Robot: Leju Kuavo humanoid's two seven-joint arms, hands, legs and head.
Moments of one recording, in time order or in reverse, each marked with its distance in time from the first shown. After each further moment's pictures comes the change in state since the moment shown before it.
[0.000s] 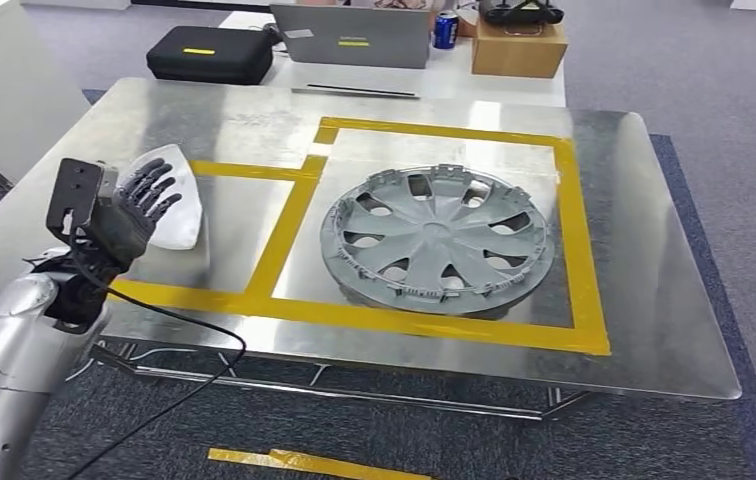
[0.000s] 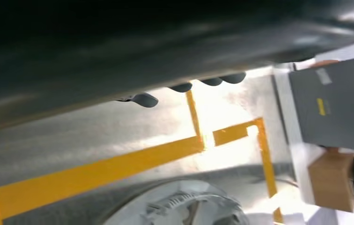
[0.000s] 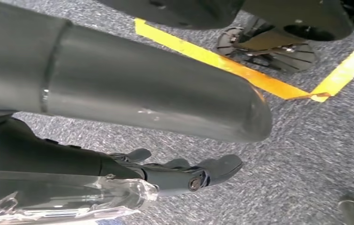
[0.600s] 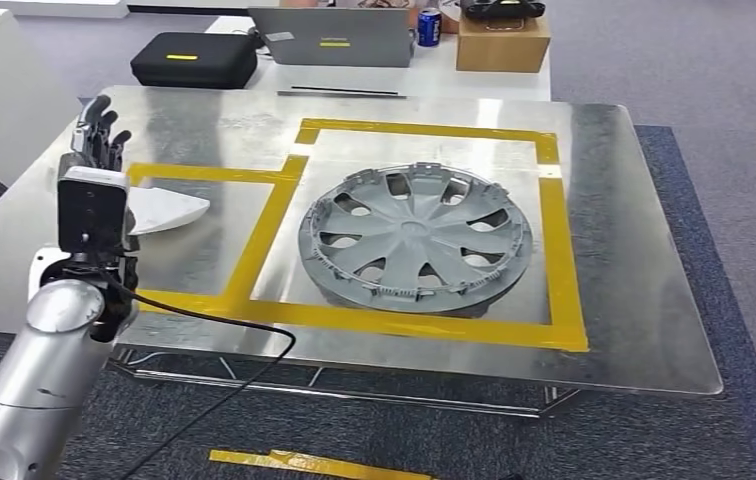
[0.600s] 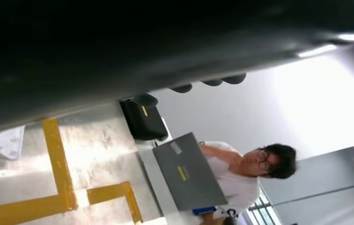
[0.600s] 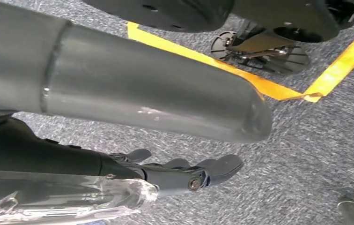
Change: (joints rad) left arm 0.045 -0.095 -0.059 -0.225 -0.472 0.326 -0.336; right arm 0.007 0.011 0.001 -0.005 -0.039 0.006 -0.013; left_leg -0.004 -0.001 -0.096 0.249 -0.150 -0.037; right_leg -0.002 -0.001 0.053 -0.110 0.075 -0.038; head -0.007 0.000
